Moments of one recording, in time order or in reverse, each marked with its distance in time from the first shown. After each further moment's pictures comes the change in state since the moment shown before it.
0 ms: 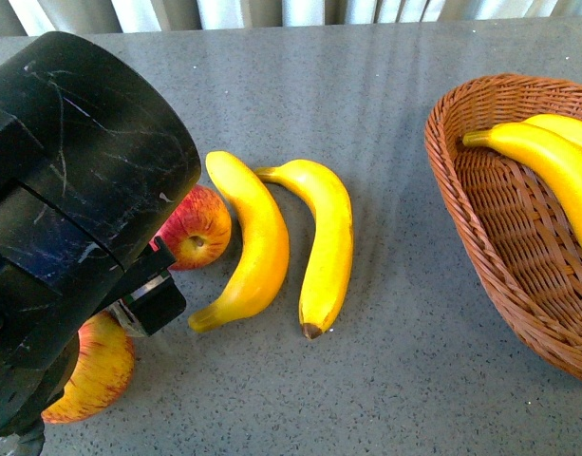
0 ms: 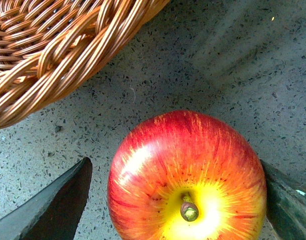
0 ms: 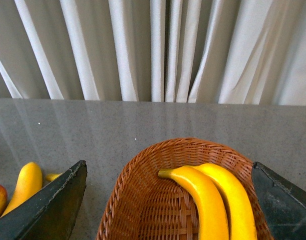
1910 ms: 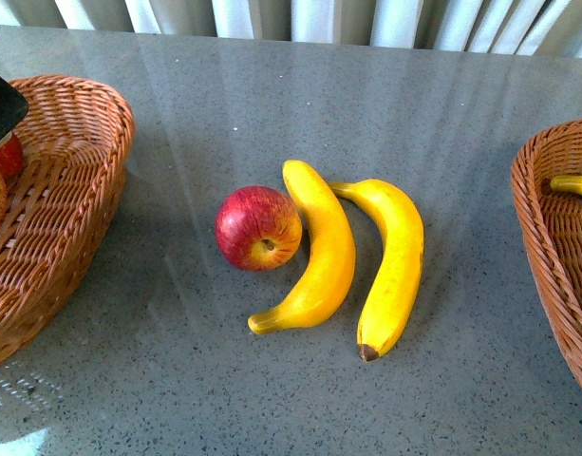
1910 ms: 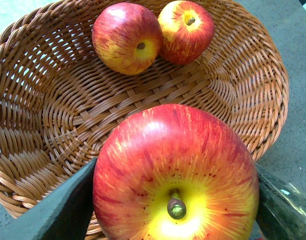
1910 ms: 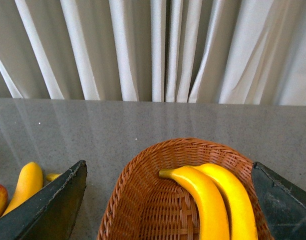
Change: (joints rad) left arm 0.208 -0.404 -0.133 0.071 -0.274 -0.130; right arm 0.000 0.000 0.000 0.000 0.000 0.000
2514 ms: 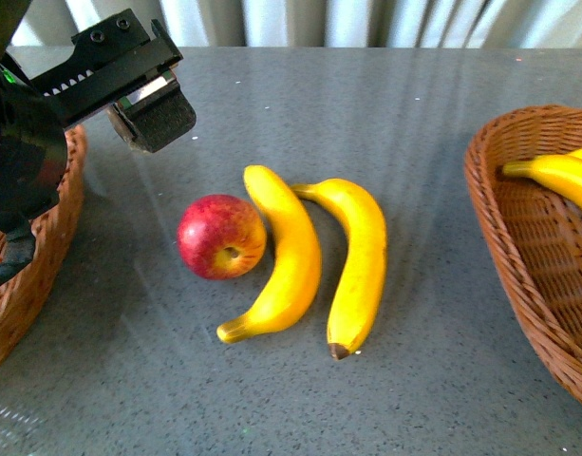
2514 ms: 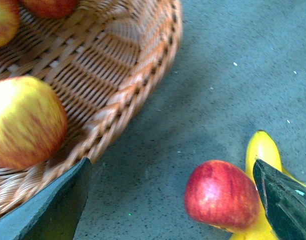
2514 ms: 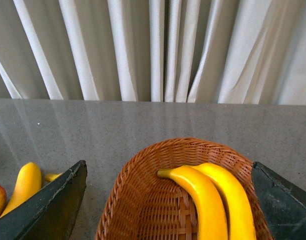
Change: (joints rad) left arm -0.156 0.231 0.204 0.122 0.141 0.314; right arm 0.000 0.000 0.000 0.000 0.002 0.000
